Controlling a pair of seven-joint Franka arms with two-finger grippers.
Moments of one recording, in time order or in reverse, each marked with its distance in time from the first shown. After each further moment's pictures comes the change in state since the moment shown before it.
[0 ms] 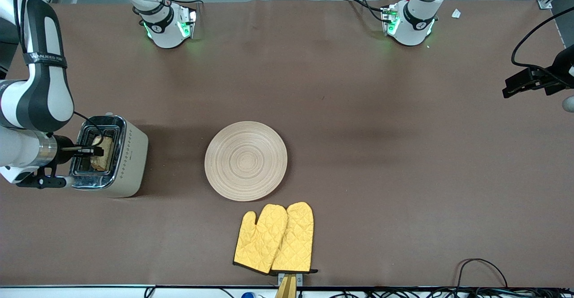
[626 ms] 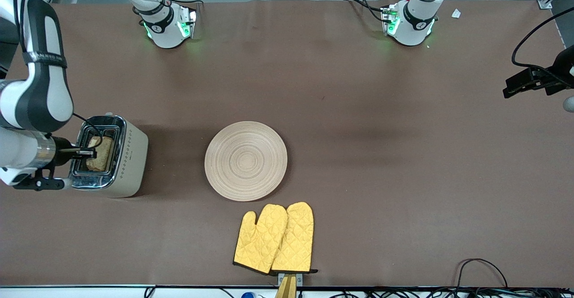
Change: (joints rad) left arm 0.001 0.000 0.001 0.000 0.000 0.000 0.000; right arm 0.016 -0.035 0.000 0.067 -0.001 -0.049 0.000
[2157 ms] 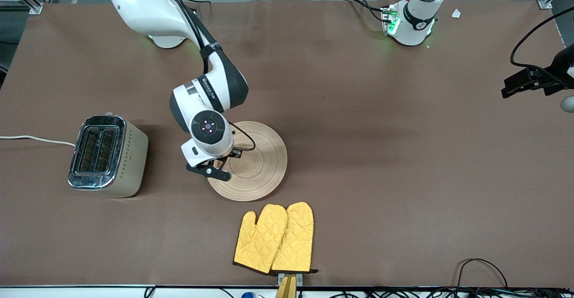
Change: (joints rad) left arm -0.002 0.001 -0.004 0.000 0.000 -0.001 0.000; right arm 0.580 0.251 0.015 0.067 -0.044 0.224 0.905
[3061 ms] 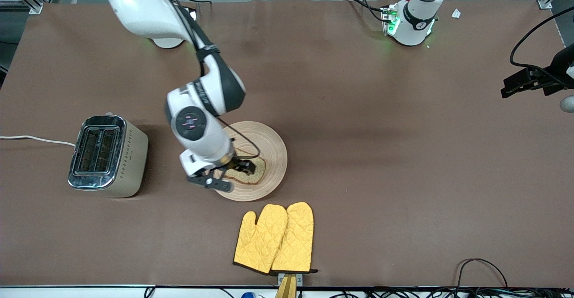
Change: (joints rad) left arm -0.001 0.000 -0.001 0.000 0.000 0.000 0.000; right arm -0.070 -0.029 -0.026 0.041 0.138 0.139 -0.248
